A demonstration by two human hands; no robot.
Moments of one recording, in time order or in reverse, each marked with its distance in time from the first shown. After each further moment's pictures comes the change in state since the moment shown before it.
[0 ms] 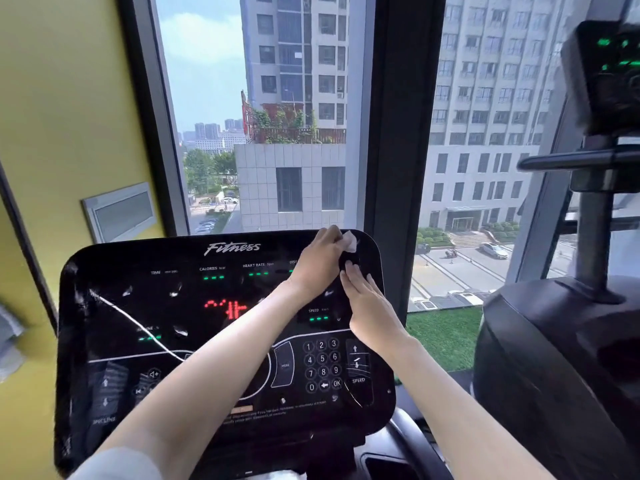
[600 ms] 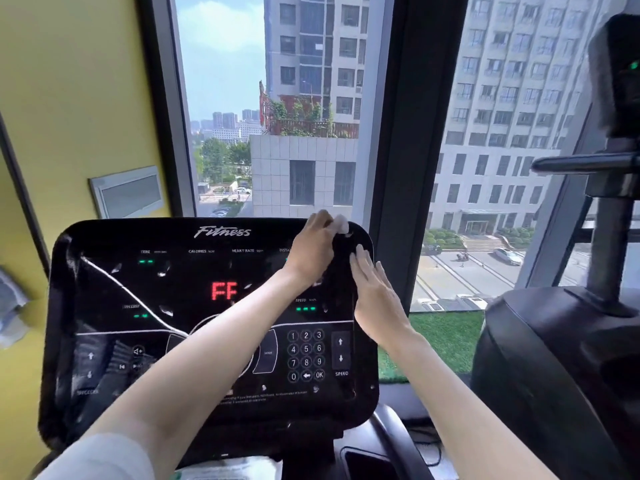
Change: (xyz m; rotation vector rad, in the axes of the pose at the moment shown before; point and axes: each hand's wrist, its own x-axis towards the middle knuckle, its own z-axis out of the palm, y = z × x) left_hand 0.009 0.006 0.012 0.000 0.101 -0.108; right_hand -0.007 0.027 -0.009 0.081 0.109 0.014
